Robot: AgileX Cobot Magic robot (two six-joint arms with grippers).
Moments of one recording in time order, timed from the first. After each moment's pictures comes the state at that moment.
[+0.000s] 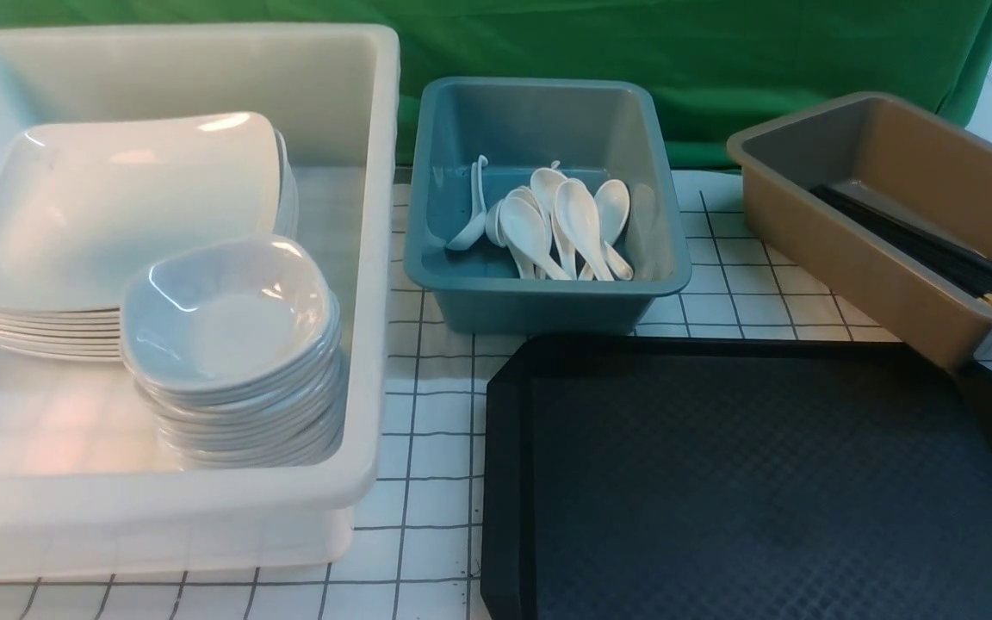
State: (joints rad) right arm 0.41 0.49 -0.71 -0.07 0.94 -0.11; left arm 0.48 1.74 -1.45 -0.46 0.73 0.26
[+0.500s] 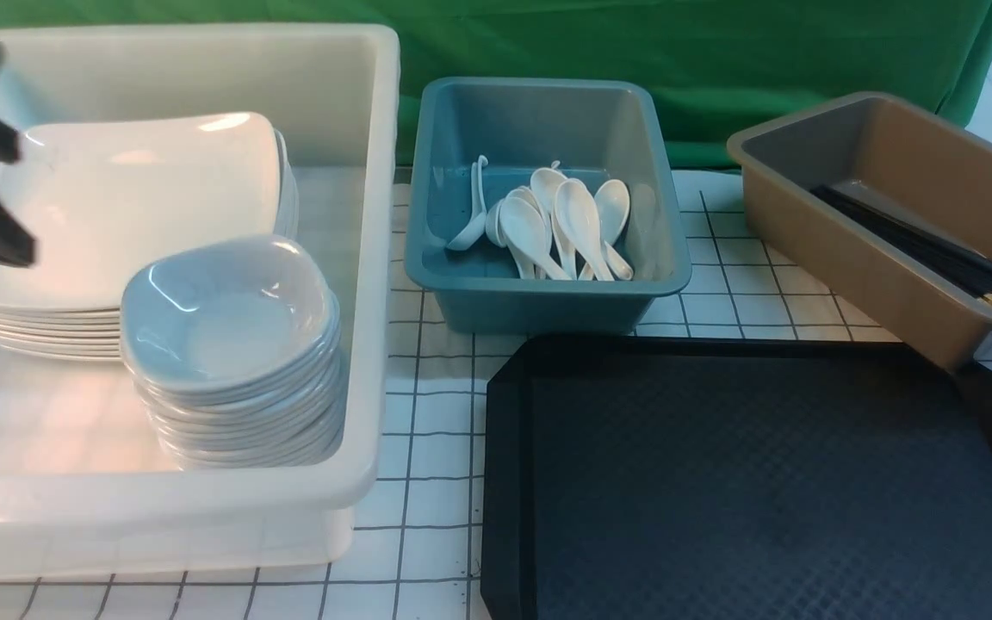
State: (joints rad) right arm 0.41 0.49 -0.77 -0.08 1.01 -0.11; left arm 0.33 1.72 -1.45 -0.46 1.16 0.25
